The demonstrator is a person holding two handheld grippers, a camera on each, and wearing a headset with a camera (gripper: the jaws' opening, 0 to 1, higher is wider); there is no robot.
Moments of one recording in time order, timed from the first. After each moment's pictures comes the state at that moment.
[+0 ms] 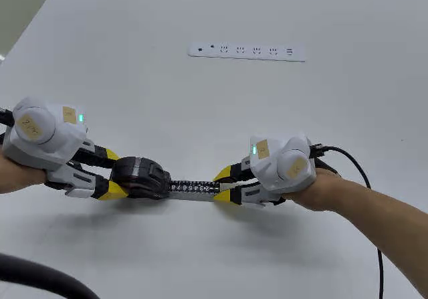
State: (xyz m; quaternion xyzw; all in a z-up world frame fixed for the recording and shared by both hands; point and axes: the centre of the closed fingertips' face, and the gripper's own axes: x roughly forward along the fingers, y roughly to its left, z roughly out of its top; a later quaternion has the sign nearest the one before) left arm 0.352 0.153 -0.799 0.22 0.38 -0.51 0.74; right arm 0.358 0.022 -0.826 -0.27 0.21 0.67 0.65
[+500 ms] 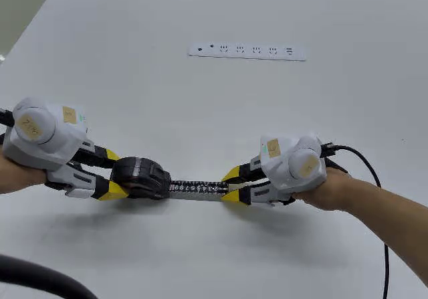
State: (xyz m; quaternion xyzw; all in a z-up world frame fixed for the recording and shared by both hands) left arm 0.352 0.152 -0.799 0.21 0.39 -0.51 0.74; right arm 0.360 0.005 -0.828 -0.26 0.22 0.67 0.65
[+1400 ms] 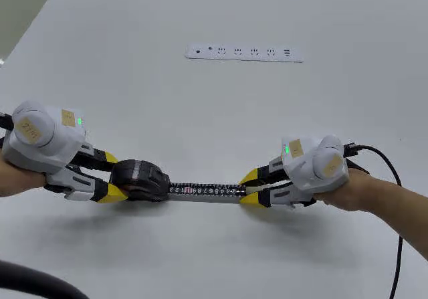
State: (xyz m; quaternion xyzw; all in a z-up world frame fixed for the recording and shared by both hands) left arm 0.352 0.151 -0.800 0.21 0.39 -0.51 0.74; right arm 0.361 -0.029 -0.830 -0.26 0.24 0.67 0.65
